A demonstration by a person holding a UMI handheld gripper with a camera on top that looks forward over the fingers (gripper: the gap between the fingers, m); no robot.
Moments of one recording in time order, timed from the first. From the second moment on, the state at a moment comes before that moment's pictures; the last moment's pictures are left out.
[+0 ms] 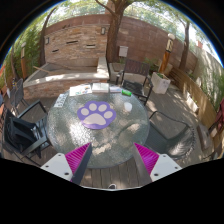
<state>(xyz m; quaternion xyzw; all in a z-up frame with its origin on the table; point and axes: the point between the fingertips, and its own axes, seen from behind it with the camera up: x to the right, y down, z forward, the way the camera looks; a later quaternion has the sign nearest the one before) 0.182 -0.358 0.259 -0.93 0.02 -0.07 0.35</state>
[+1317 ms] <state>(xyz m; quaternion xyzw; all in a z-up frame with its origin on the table) 0.372 0.066 -0.015 -0.90 0.03 -0.02 0.43</state>
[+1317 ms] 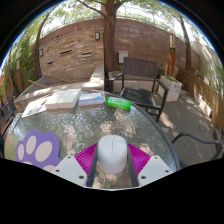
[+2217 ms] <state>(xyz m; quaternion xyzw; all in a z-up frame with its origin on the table) 0.139 0.021 0.074 -0.88 -0.03 0.07 0.47</state>
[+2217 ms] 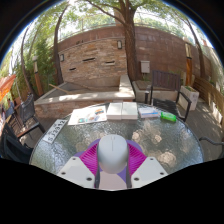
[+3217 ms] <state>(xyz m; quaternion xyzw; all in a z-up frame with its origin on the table) 0.100 -0.215 0.184 -0.91 0.00 -0.03 0.40</state>
